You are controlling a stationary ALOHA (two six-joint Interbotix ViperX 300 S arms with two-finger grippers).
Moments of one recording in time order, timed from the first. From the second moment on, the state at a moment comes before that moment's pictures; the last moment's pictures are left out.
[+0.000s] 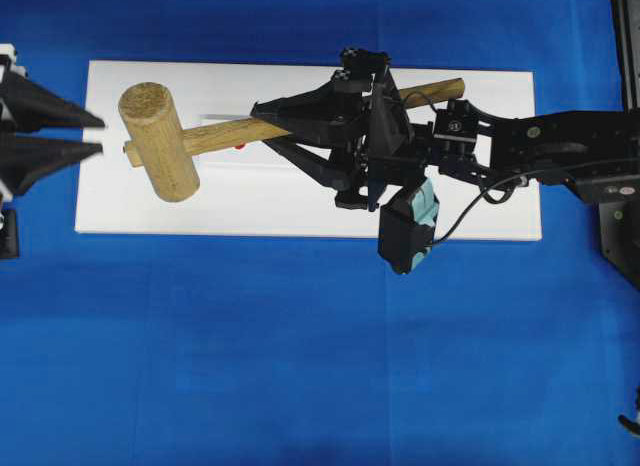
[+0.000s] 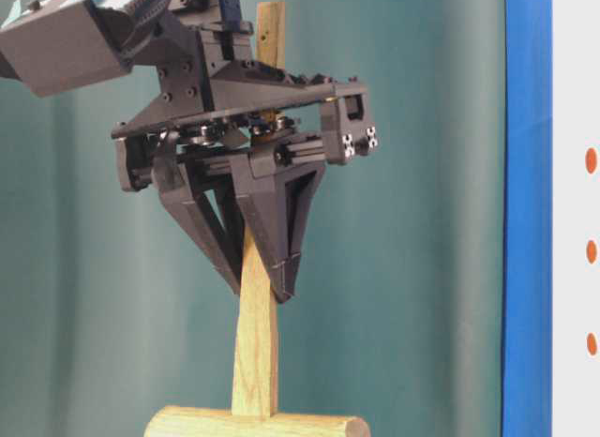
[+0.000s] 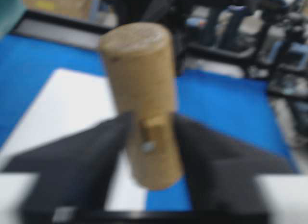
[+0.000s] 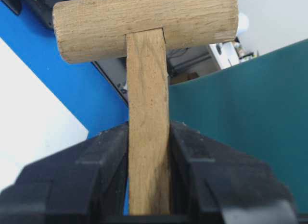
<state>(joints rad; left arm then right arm) 0.05 -0.96 1.19 -0.02 -0.24 -0.19 -0.02 -0.07 0.61 0.32 -0.51 -1.16</state>
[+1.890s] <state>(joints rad) 0.08 -0.55 1.06 -0.02 -0.49 -0.34 -0.01 -0.06 0.61 0.37 -0.48 -1.17</state>
